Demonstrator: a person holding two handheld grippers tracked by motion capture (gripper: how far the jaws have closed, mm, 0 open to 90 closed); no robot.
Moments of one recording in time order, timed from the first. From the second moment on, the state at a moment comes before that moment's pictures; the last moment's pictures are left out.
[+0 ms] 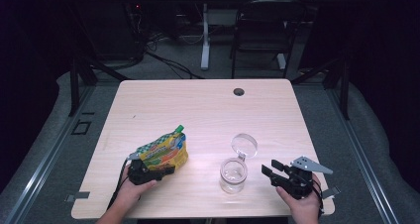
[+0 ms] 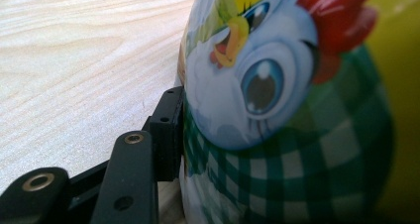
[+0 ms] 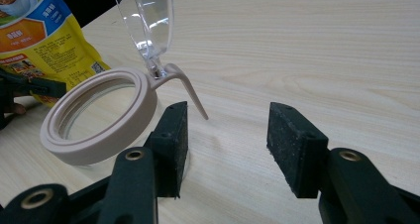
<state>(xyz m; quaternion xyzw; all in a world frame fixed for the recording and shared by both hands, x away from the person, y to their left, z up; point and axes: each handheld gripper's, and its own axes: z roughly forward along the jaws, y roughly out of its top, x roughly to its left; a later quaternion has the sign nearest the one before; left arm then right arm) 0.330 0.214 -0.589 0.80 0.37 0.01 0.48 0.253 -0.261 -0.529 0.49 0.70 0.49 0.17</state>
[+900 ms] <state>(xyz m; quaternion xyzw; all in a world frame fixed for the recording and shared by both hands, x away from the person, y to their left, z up) 0.330 0.212 -0.589 0.79 0.37 0.02 0.48 0.252 -0.262 -0.529 0.49 0.70 0.49 0.17</state>
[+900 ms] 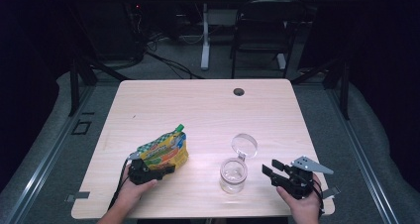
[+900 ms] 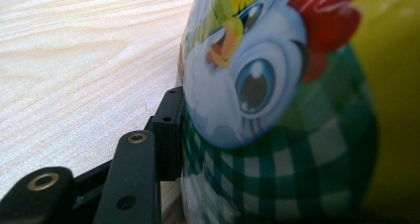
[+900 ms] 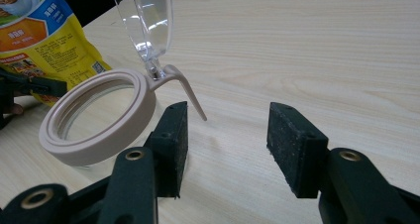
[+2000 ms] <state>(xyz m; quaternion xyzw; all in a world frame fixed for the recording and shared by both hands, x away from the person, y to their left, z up) 0.322 0.209 -0.569 0.81 0.34 0.07 0.46 0.250 -0.258 -0.527 0.48 0.70 0.49 0.20</state>
